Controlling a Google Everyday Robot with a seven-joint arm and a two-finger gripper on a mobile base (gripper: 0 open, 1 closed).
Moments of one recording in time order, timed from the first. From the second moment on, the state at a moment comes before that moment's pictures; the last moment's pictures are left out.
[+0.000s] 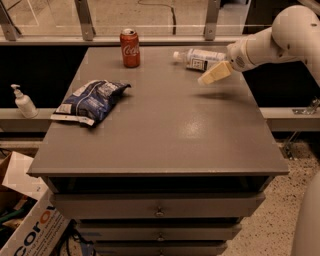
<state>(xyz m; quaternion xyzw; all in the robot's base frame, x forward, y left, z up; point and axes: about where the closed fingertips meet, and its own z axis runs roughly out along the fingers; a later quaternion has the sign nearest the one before) 0.767 -0.195 0.860 -0.42 0.79 0.10 0.43</state>
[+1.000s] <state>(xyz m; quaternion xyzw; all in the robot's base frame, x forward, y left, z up) 0.812 -0.204 0.874 -0.38 0.79 0.11 0.47</state>
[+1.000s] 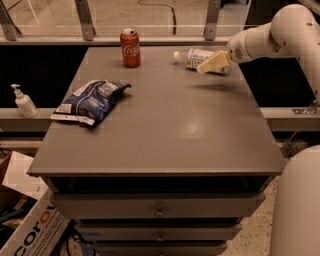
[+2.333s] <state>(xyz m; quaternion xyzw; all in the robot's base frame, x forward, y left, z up) 0.810 -0.210 0.838 -0.38 0.81 0.09 0.44</state>
